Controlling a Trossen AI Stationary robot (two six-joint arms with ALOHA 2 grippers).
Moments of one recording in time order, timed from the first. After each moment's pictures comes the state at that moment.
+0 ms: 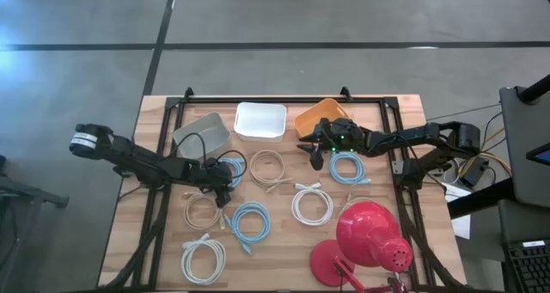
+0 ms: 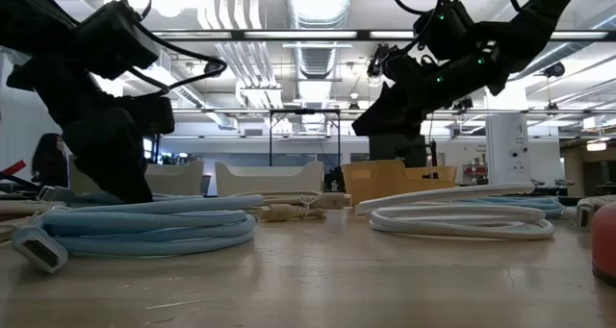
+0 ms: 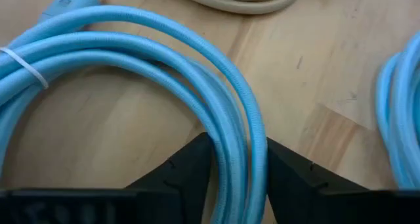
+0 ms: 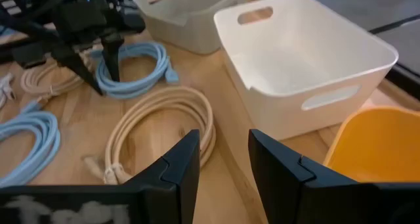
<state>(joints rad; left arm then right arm) -0.14 1.25 0.34 -0.01 -0.16 -0.58 -0.31 1.47 0.57 0.47 -0.09 0.17</state>
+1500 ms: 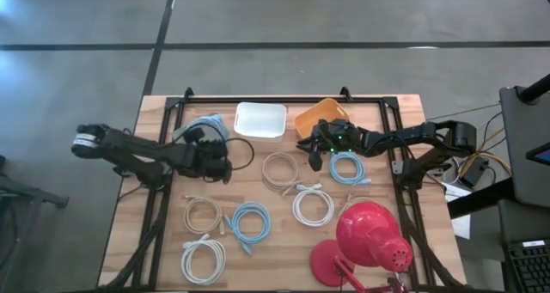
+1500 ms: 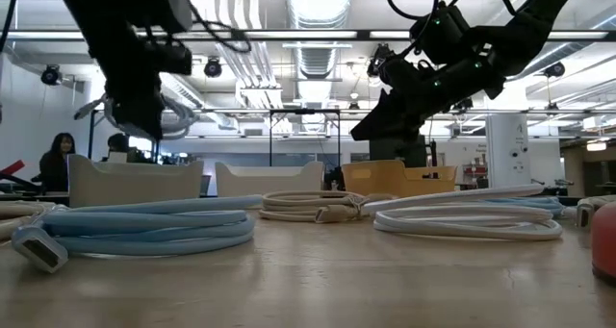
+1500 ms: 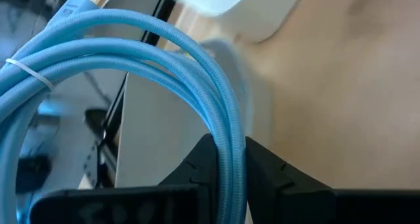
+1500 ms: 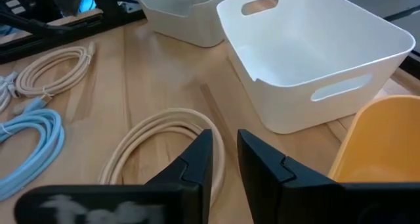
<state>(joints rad) -0.06 1.26 0.80 -0.99 -0.78 -0.52 -0.31 1.49 0.58 0.48 -0.11 0.20</state>
